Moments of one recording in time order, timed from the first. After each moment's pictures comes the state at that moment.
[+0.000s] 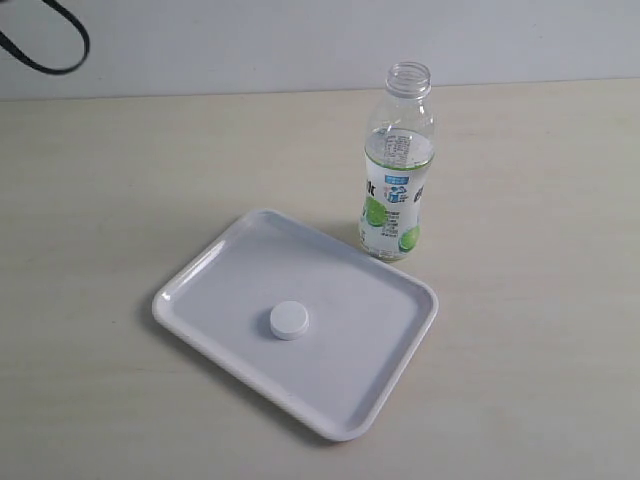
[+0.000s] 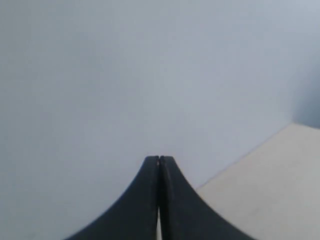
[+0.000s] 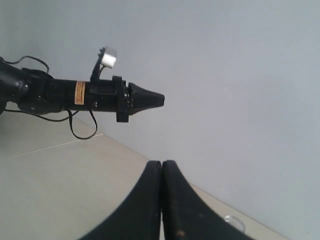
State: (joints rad) left arm -0.24 1.56 -1.04 0.81 -0.62 -0.60; right arm 0.58 0.50 -0.63 0.32 0.20 -0.41
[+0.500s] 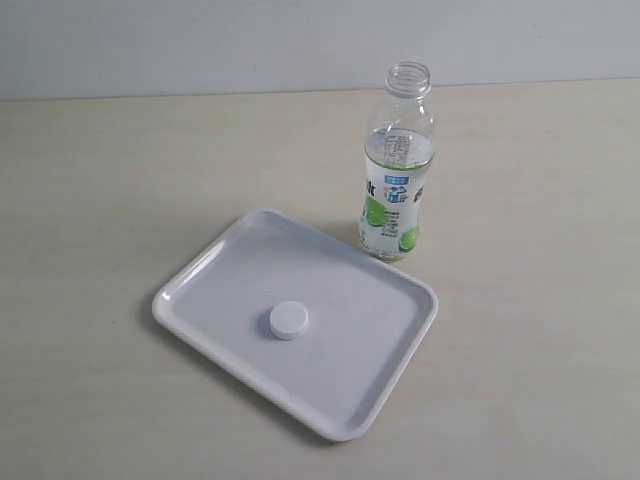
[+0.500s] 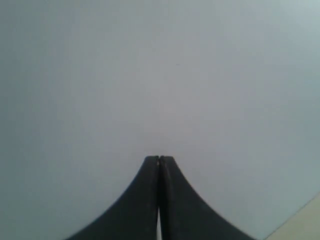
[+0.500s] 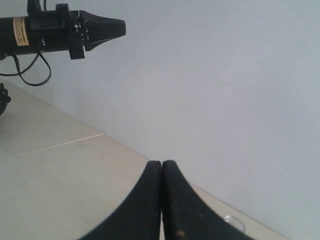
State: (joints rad) left arm -0.24 1.18 -1.04 0.86 -0.40 -0.58; right arm 0.58 0.50 -0.63 0.32 0.20 -0.41
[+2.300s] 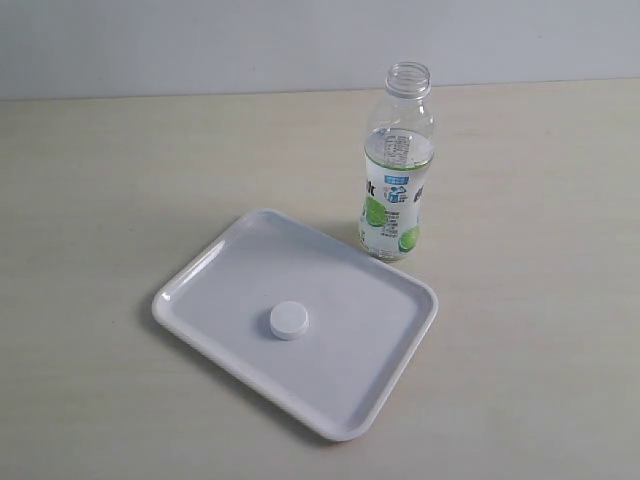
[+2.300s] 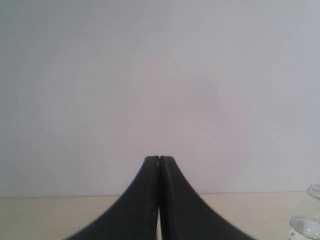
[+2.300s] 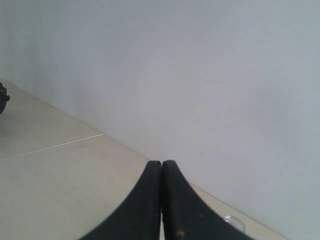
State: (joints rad) left arm -0.24 0.14 -0.37 0.06 0.18 -0.16; right arm 0.58 0.50 -0.63 0.32 0.20 -0.41
